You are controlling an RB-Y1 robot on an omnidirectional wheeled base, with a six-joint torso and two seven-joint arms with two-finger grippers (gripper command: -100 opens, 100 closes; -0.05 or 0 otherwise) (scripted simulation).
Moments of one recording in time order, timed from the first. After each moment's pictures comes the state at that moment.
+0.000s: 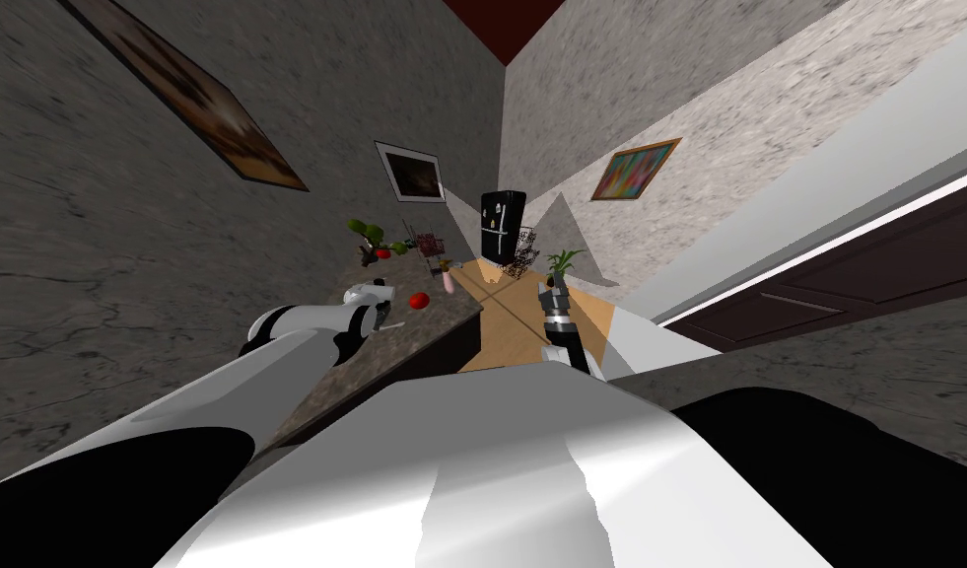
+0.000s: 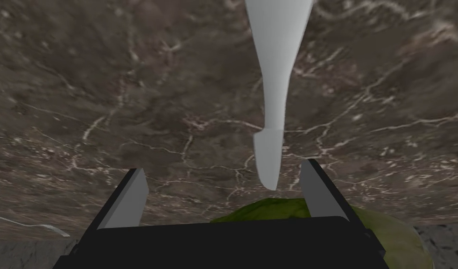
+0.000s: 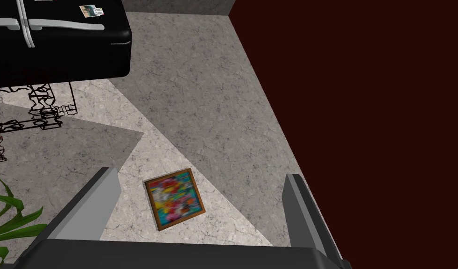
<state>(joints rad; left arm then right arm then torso) -1.02 0.63 0.05 -0.14 -0.01 1.07 -0.16 0.50 -0.03 -0.04 -2.24 0.08 -0.37 -0.15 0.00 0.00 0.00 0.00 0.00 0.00</state>
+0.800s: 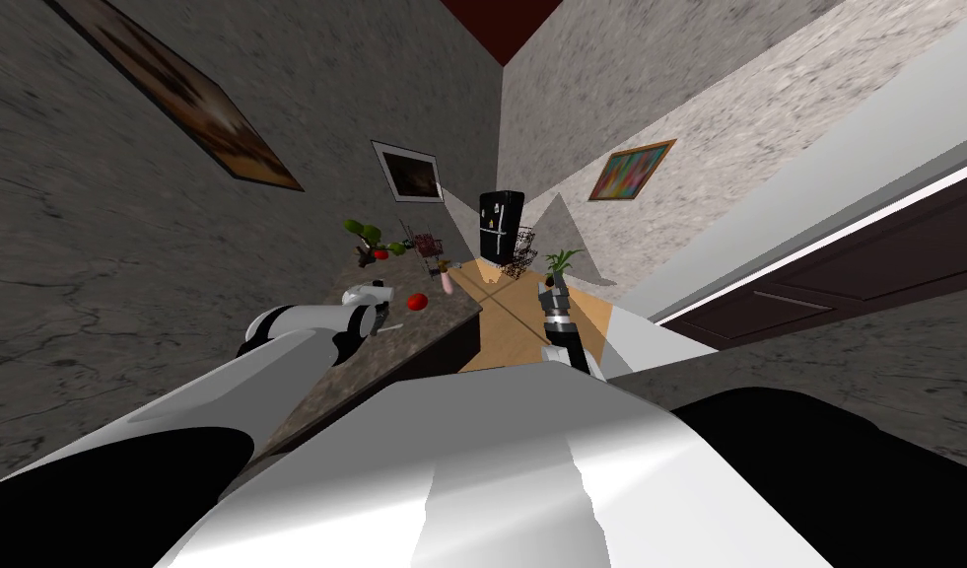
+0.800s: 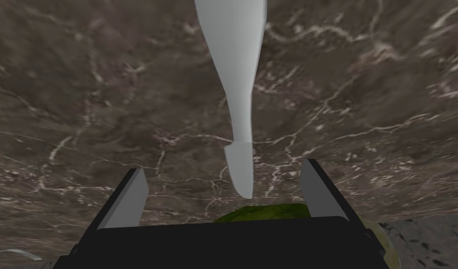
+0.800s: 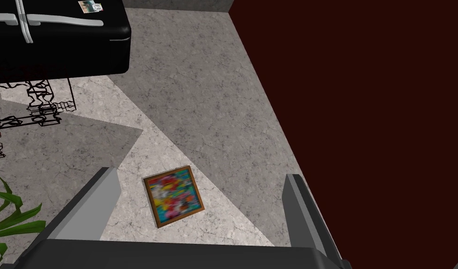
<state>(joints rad) -1.02 0.64 0.05 -0.12 0.00 1.14 -0.16 0.50 -0.03 -0.04 -2.24 0.08 -0.37 -0.15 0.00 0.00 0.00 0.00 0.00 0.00</state>
